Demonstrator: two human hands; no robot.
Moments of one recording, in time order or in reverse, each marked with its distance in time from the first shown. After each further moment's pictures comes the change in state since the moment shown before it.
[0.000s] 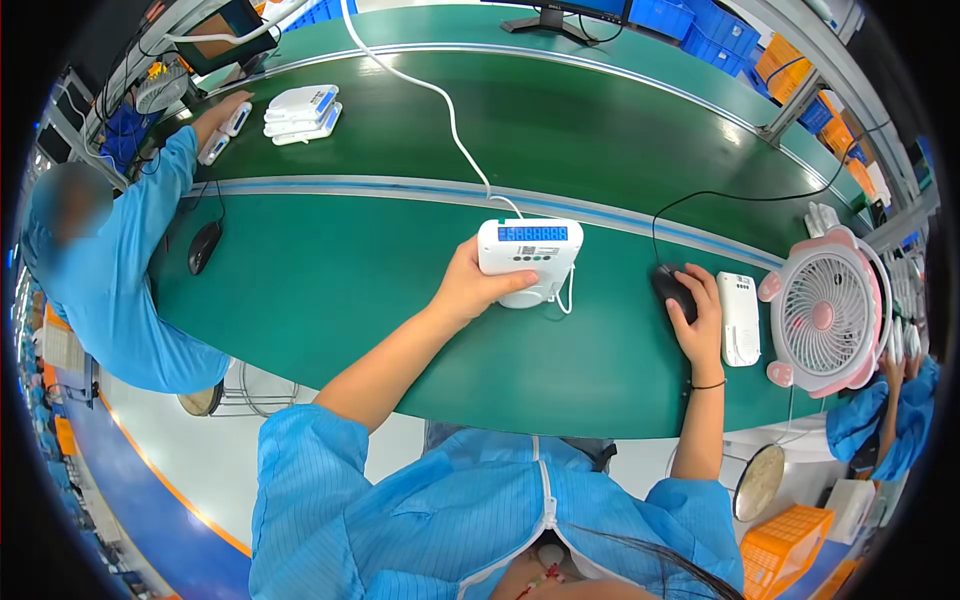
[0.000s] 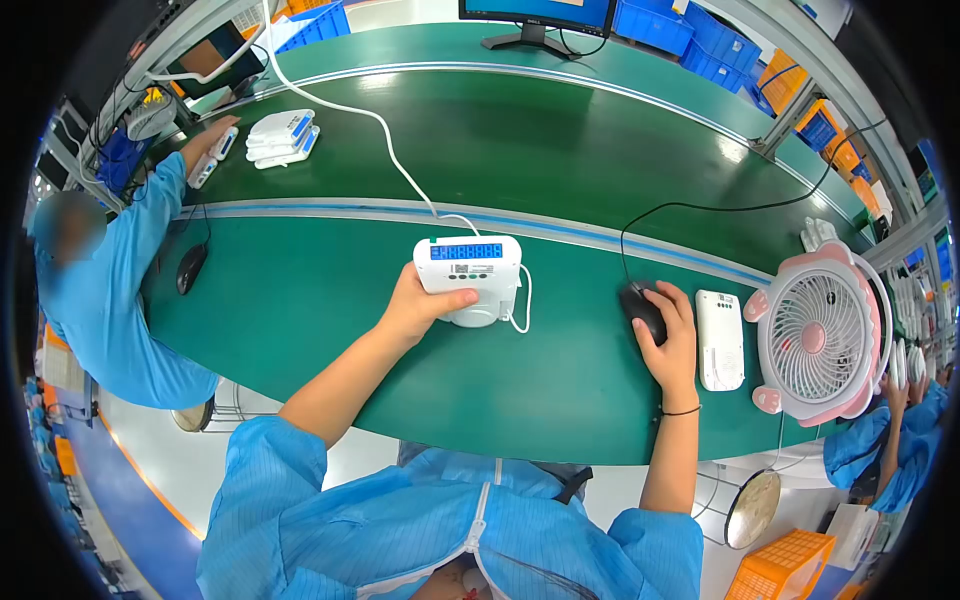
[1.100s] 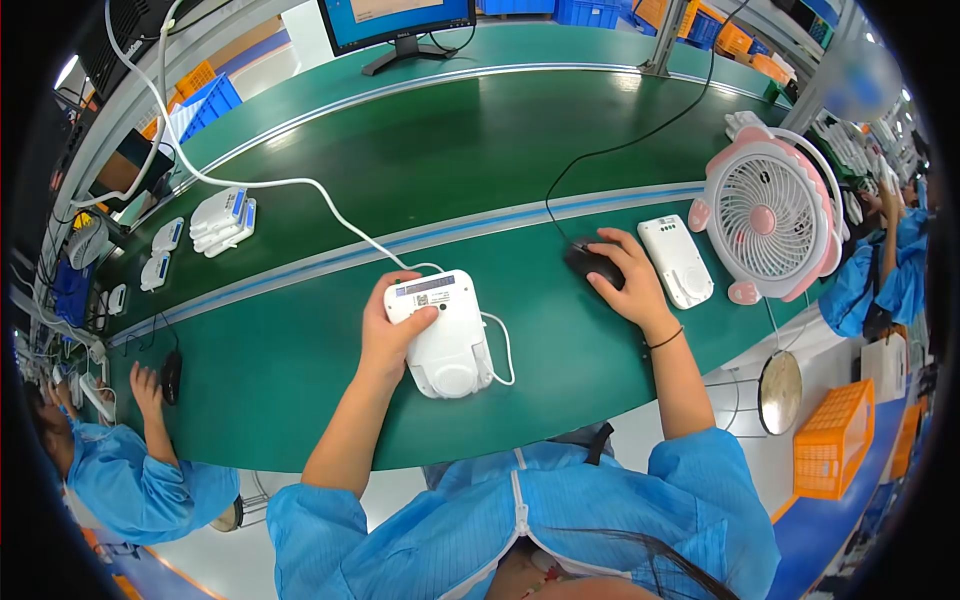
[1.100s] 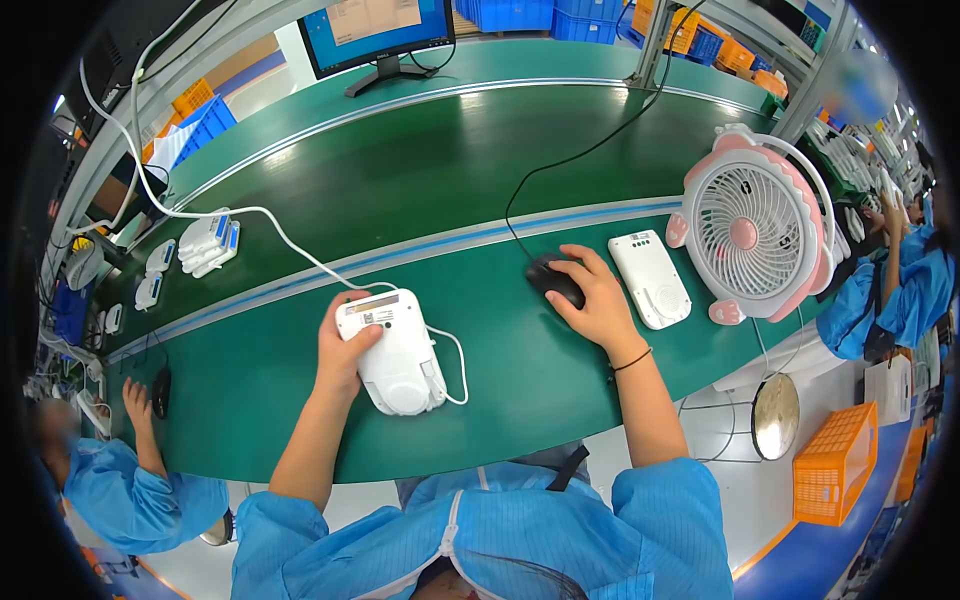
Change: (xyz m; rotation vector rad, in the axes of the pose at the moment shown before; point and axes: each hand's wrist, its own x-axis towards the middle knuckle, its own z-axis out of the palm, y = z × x) left_hand 0.000 0.004 0.013 -0.124 0.084 -0.023; right_hand -0.002 0.002 -0.007 -0.017 0.032 0.018
